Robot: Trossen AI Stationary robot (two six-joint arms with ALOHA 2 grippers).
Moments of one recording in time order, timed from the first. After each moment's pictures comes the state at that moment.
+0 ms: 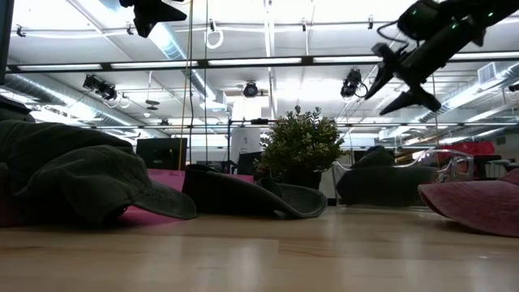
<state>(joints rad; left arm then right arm) -0.03 0.75 0.99 -0.55 -0.24 -0.25 -0.72 1.01 0.86 -0.45 -0.14 0.73</state>
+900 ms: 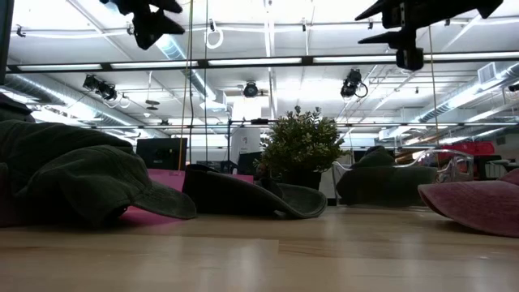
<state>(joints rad) -0.03 0.83 0.99 -0.65 -0.10 -0.37 -0.25 0.91 0.86 -0.25 -0.26 0.86</state>
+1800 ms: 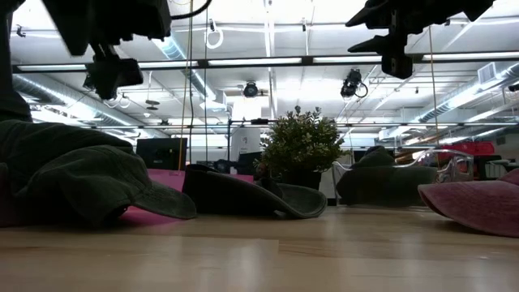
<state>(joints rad) -0.27 1.22 0.99 -0.92 0.21 -0.49 -0.09 1.05 0.86 -0.22 -0.22 0.73</state>
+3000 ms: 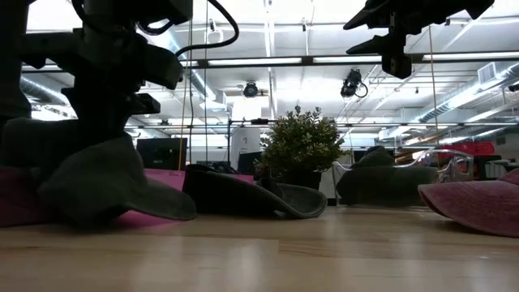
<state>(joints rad) -0.31 1.48 0.99 -0.95 -0.05 -0.35 -0.08 1.05 0.86 -0.22 -0.15 0.72</state>
